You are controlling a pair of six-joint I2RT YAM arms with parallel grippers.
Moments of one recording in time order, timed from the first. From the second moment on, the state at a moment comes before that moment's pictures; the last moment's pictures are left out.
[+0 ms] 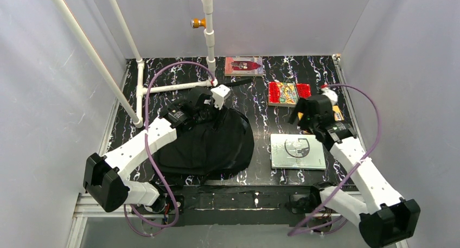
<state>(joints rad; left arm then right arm) -0.69 1.32 1.13 -0.58 0.03 -0.02 0.42 0.97 0.89 -0.66 0.29 0.62</state>
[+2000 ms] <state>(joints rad) -0.93 2.07 1.65 -0.47 0.14 -0.64 -0.32 1.07 0.51 -0.53 -0.31 0.49</state>
